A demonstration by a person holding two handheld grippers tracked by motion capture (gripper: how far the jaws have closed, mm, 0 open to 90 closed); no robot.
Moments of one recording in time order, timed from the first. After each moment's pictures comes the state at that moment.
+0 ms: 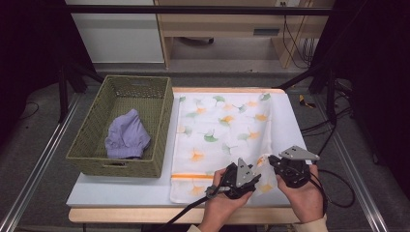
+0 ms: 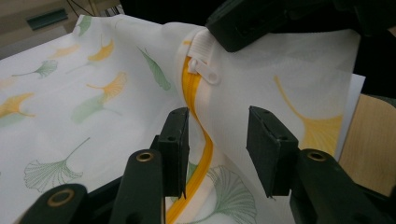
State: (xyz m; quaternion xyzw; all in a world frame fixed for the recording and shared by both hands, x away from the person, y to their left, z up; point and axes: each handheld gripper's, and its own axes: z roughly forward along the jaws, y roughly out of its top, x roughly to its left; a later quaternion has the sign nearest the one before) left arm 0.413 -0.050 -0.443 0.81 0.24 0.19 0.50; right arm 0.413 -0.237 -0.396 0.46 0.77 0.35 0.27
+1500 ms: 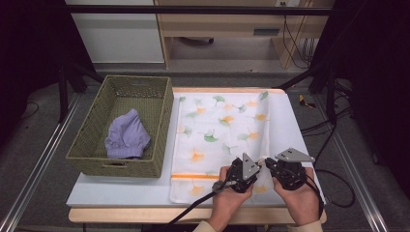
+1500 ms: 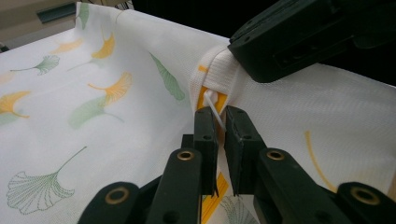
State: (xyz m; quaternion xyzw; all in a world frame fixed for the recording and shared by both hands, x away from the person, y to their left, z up) left arm 0.432 -0.068 -0.454 0.81 0.26 0.19 0.49; right arm 0.410 -0.228 -0.401 0.47 0.77 0.35 0.26
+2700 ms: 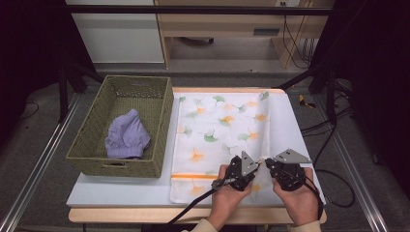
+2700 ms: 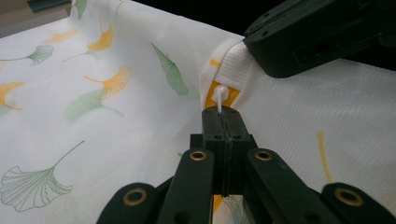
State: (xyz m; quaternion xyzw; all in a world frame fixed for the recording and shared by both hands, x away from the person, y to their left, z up) left arm 0.438 -0.067 -0.456 0.81 0.26 0.18 0.48; right arm 0.408 -0.225 -0.403 0.46 0.77 0.33 0.28
